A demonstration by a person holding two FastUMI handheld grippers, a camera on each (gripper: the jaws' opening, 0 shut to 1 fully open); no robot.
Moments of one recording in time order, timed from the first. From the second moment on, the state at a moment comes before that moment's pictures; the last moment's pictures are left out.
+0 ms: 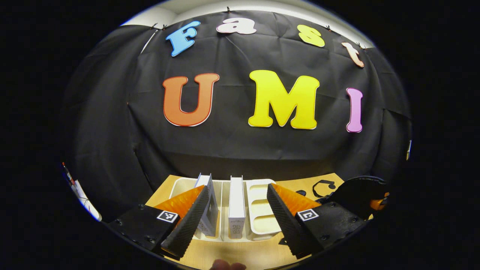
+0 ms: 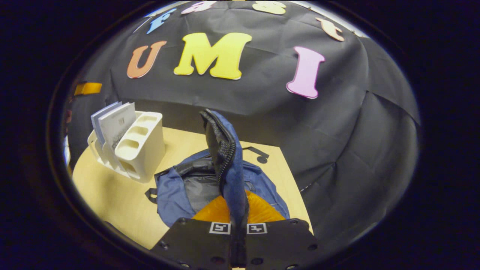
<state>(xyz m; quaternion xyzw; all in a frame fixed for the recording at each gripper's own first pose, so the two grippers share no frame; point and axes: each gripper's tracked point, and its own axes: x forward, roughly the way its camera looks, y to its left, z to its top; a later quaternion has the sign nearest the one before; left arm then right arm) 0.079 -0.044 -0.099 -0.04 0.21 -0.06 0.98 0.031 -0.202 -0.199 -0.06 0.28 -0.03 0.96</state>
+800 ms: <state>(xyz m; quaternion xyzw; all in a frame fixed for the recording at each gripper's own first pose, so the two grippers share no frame) 0.144 -0.048 -0.219 -0.01 0.51 -0.10 0.85 0.042 -0.257 -0.200 0.05 0.30 0.01 0.95</state>
